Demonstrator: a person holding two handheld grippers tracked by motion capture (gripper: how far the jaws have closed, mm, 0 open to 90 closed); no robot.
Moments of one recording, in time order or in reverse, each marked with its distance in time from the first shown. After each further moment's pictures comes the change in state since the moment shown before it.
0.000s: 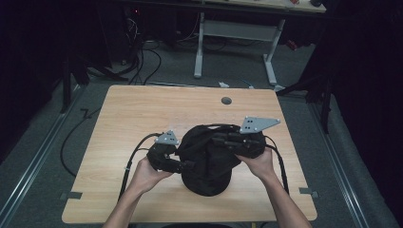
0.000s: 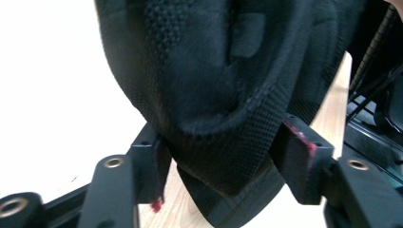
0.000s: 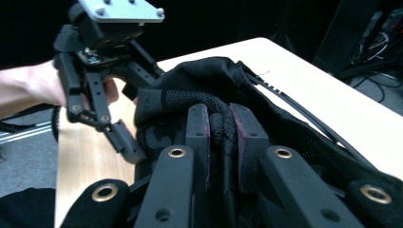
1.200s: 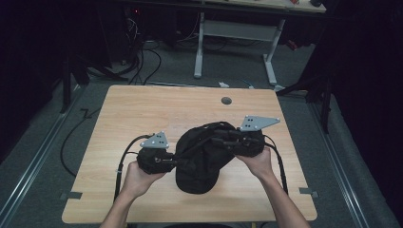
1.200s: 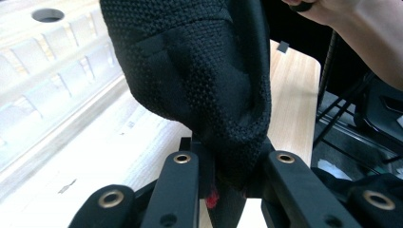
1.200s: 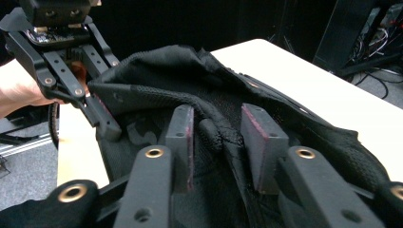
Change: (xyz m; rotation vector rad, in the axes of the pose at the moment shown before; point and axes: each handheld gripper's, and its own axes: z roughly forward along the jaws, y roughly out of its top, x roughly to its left) left arm -0.013 0.006 -0.036 -0.065 -0.066 0.014; right arm -0.006 -0.005 0.003 -0.022 0.006 0.053
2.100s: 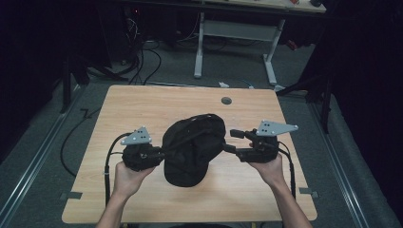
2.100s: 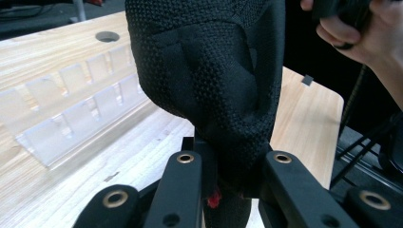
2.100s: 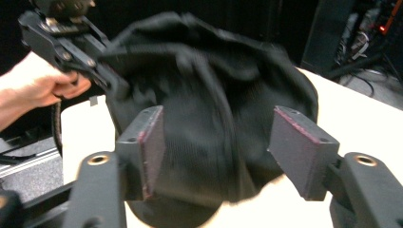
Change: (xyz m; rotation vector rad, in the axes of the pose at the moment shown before) left arm 0.010 0.015 -0.026 -0.156 0.071 -0.044; right arm 0.002 -0.020 -0.034 -0.041 -0.058 0.058
